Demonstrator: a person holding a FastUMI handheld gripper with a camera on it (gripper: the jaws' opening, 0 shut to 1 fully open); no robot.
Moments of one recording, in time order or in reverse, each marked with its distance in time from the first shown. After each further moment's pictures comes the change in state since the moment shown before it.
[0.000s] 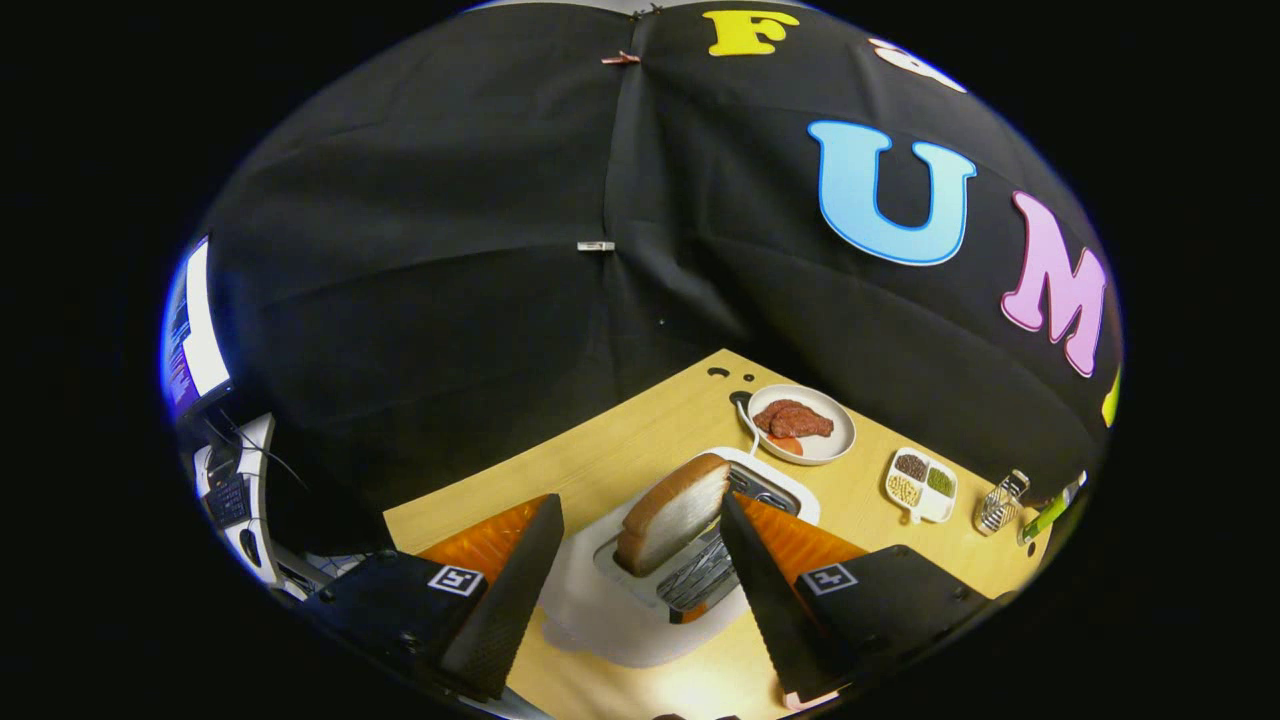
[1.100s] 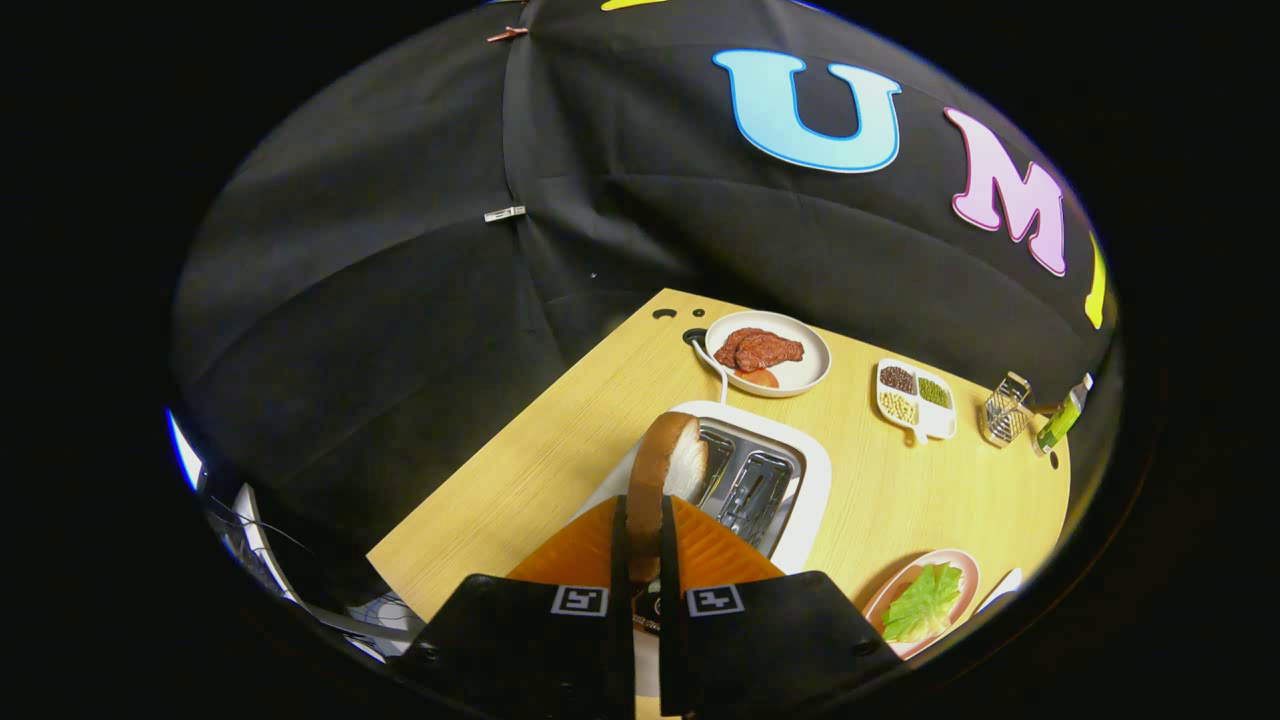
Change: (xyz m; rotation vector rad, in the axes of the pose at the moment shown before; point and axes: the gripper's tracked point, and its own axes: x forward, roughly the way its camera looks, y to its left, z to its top) arm 0.034 -0.016 -0.019 0.221 0.134 -0.124
